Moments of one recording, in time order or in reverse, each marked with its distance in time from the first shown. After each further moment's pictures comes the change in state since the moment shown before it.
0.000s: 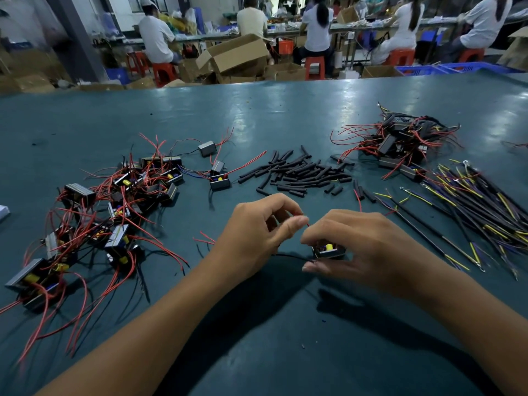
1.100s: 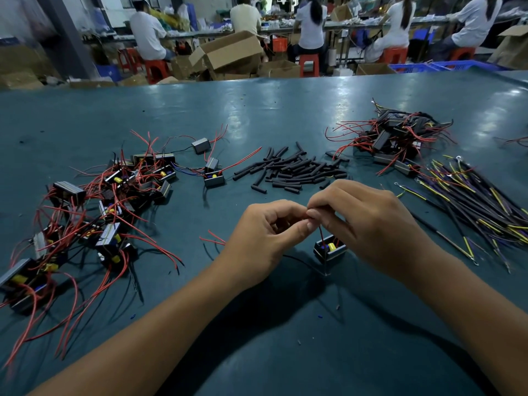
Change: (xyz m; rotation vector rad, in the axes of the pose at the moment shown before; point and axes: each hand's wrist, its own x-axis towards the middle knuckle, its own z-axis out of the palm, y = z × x) left_hand -0.005 0.011 0.015 -0.323 -0.088 -0.057; right_hand 0.008 0.008 -0.001 -0.253 0.212 0.041
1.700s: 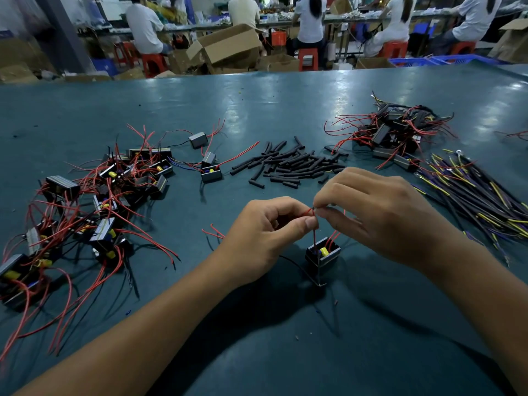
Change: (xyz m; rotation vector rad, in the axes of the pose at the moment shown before) left_hand -0.002 0.001 -0.002 0.008 -0.076 0.003; right_hand 0.001 0.007 -0.016 -0.016 -0.107 -0.090
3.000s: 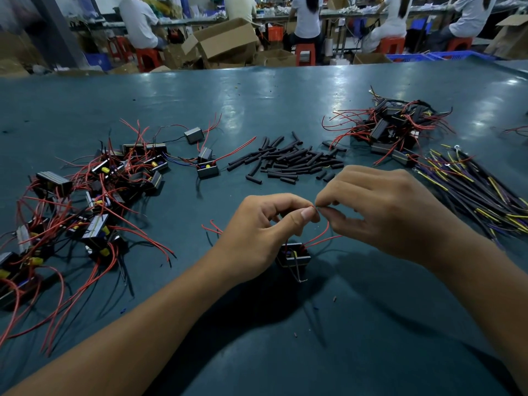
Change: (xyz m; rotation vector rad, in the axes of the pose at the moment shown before) left_hand 0.000 -0.004 -0.002 0.133 0.036 0.060; right_hand 0.003 -0.006 -0.007 -0.026 -0.044 0.008
